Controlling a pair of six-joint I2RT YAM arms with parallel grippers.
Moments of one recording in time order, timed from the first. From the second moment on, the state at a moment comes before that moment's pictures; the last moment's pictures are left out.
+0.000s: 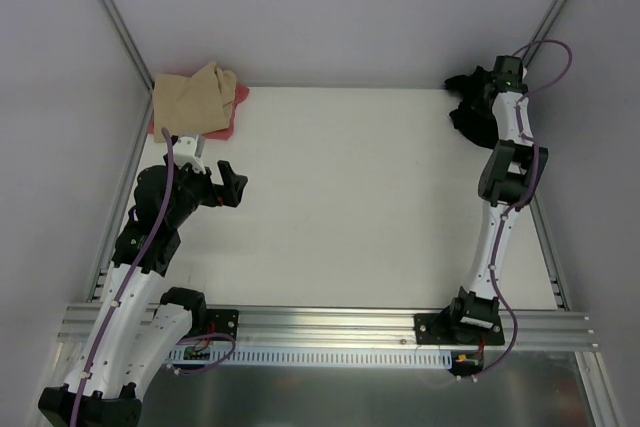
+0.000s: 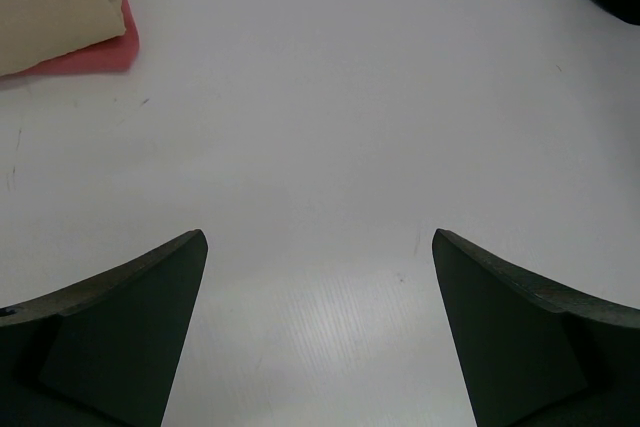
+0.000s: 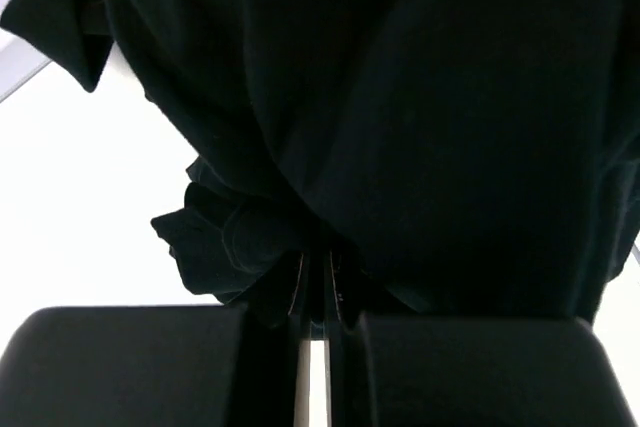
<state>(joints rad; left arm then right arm) -0.18 0.66 0.73 -0.37 0.18 -0.17 -0.19 2.51 2.34 -0.66 0.13 0.33</state>
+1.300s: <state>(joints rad) -0.18 0.69 0.73 -0.37 0.17 -0.17 0.26 1.59 2.27 -0.98 -0.63 0.43</state>
